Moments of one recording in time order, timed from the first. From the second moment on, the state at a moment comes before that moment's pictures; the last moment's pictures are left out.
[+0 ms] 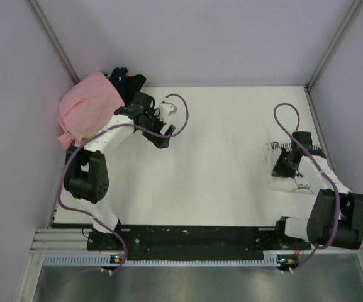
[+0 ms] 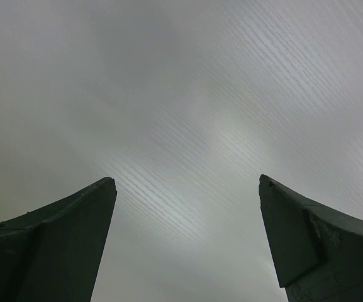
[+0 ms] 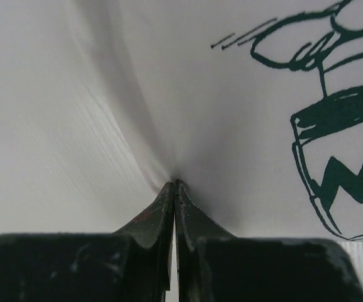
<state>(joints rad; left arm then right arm) -0.30 1.77 1.42 -0.68 0.35 0.42 -0.14 1.28 0.75 -0.60 -0.09 0.33</state>
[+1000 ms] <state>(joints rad) -0.14 1.23 0.83 -0.14 0.28 0.24 0.05 0.83 0.66 -0.11 -0.03 0.11</state>
